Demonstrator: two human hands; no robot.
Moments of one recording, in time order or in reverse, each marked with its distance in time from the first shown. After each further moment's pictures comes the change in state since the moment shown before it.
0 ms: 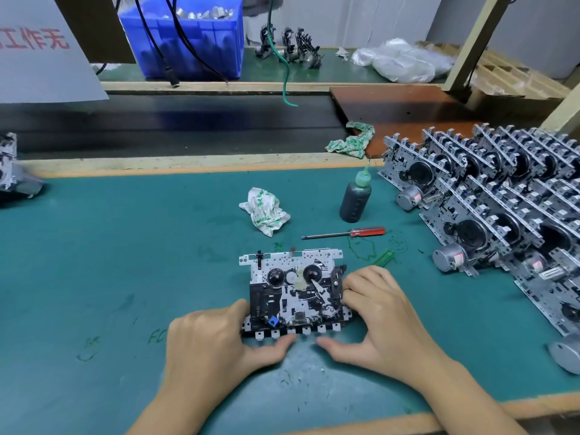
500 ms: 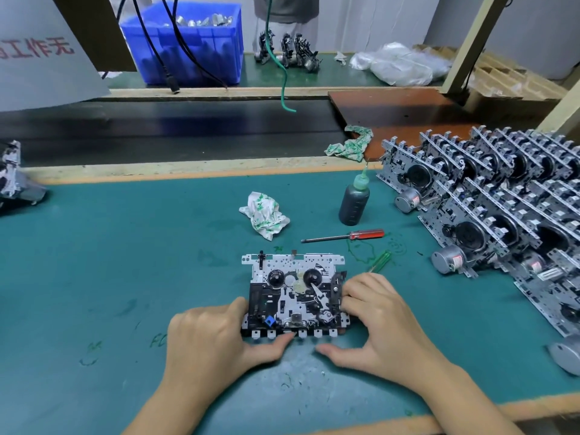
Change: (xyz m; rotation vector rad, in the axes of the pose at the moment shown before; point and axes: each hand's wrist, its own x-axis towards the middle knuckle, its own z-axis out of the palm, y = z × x) left_hand 0.006 -0.005 0.000 0.035 -0.019 0.017; right_hand -0.002 0.001 0.002 0.039 -0.009 -0.007
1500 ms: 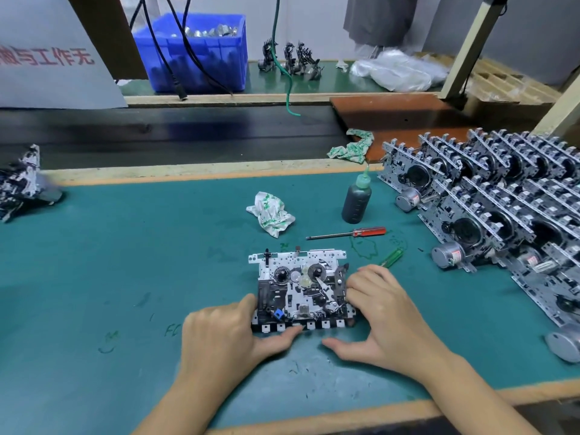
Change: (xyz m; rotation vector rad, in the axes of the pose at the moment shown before) left_hand -0.007 0.004 -0.001 -0.004 0.036 0.009; right_hand -0.002 -0.001 0.000 -0.092 0.048 -0.072
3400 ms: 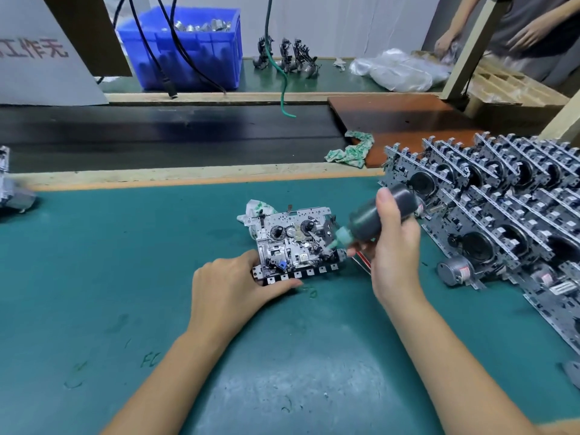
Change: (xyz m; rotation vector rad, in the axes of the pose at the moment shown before) left_hand 0.068 -0.013 0.033 -0.086 -0.159 -0.207; right_hand 0.095 0.015 -0.008 1.269 0.647 0.870
